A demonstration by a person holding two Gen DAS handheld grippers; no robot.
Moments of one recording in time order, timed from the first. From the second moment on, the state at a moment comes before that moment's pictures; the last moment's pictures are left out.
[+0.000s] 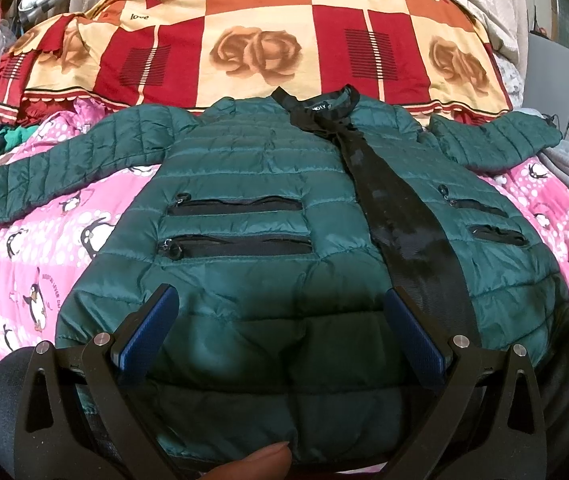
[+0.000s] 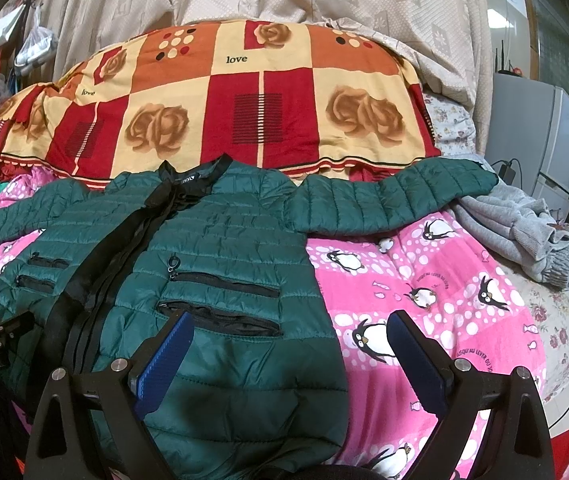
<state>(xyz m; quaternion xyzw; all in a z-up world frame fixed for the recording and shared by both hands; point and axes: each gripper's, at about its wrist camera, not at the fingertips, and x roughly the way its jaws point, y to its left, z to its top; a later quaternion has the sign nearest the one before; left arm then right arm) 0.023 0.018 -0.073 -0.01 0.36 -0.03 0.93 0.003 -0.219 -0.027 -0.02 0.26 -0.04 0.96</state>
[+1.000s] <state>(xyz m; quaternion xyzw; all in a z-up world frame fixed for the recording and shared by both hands) 0.023 0.018 -0.074 -0.01 0.36 -0.03 0.93 0.003 -0.220 -0.027 -0.03 0.26 -0.04 0.96</state>
